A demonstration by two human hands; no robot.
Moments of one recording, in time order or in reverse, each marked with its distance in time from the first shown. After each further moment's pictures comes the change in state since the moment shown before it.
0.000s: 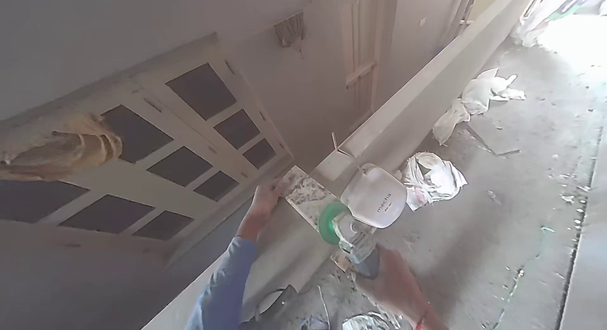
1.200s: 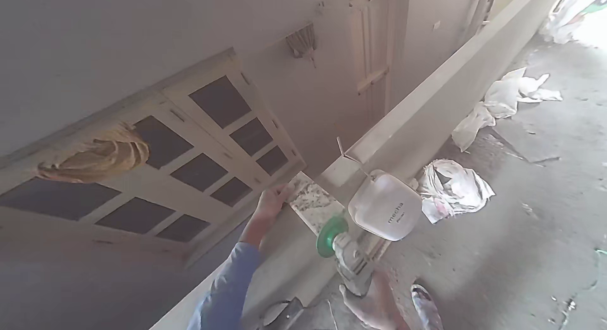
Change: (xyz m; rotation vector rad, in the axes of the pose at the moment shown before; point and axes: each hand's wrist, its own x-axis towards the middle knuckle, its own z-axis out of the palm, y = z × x) left_hand -0.001 0.005 0.004 0.012 0.024 -0.041; right_hand 0.033 0.052 0.102 0.375 0.295 -0.319
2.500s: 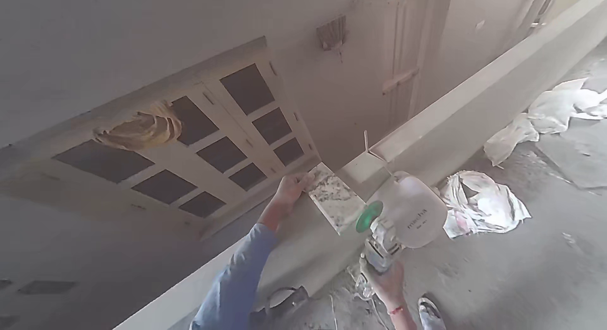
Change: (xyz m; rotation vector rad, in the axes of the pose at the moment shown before) left_hand 0.001 -0.004 -0.002 -0.052 -0.025 0.013; right_hand 0.030 0.039 0.032 0.132 0.299 -0.027
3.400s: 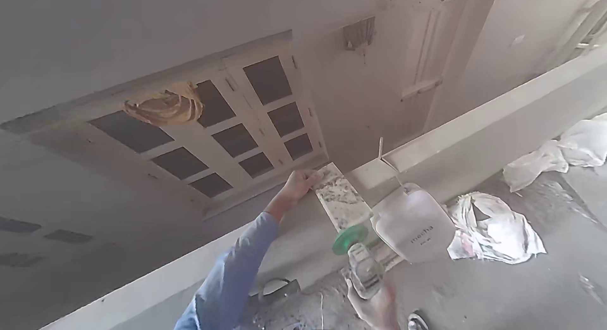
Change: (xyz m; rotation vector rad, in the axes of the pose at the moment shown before) left_hand 0.003 -0.005 -0.006 -0.039 -0.041 0.050; right_hand -0.016 0.005 -0.008 -0.108 -0.163 -0.306
